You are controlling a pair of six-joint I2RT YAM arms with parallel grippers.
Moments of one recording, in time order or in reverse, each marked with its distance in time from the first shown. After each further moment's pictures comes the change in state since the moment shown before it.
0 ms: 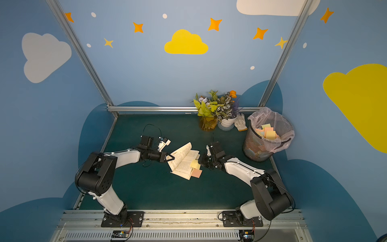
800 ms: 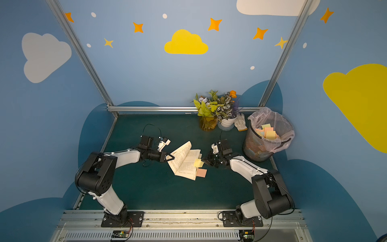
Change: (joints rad) left arm 0.001 0.000 0.000 0.003 -0.009 -0.004; right arm -0.150 0.006 0.000 -0.019 -0.218 0.035
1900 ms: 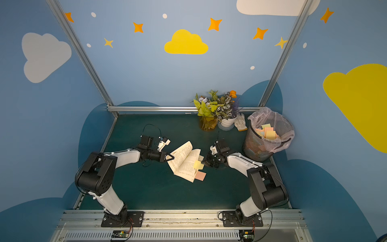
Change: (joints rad) left arm 0.000 0.000 0.000 0.000 -0.015 -0.003; right arm 0.058 0.080 0.089 -0.127 0.057 -0.108
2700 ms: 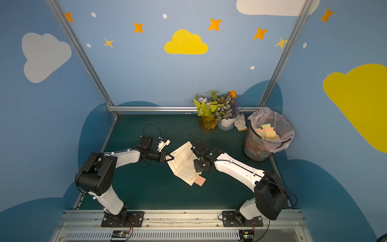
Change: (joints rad) left arm 0.001 0.001 0.000 -0.007 -0.003 0.000; right arm 0.423 -0.032 0.240 -0.465 0.643 -0.321
